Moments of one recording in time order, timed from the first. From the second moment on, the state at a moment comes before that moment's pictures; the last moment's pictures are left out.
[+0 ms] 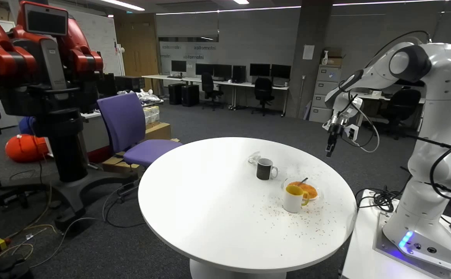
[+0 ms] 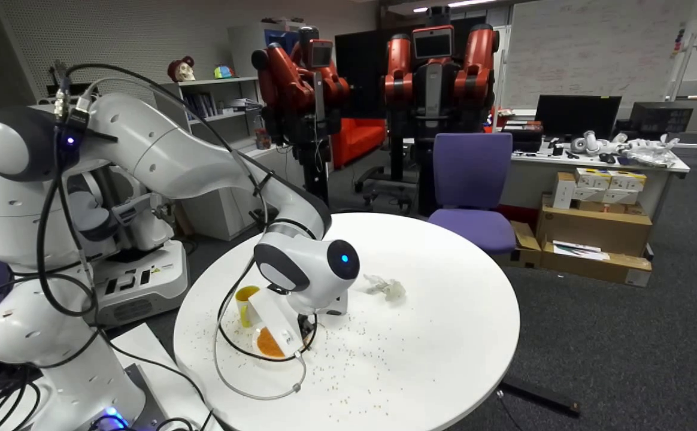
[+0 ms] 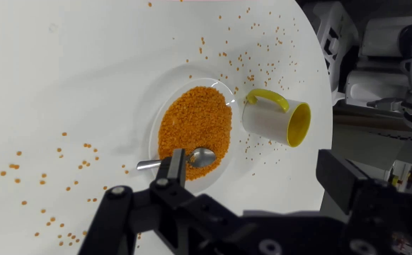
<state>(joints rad) -0.42 0.22 -0.40 -2.17 0.53 1.74 -1.13</state>
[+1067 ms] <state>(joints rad) -0.64 0.52 -0.30 -2.02 0.87 1.63 -1.27</state>
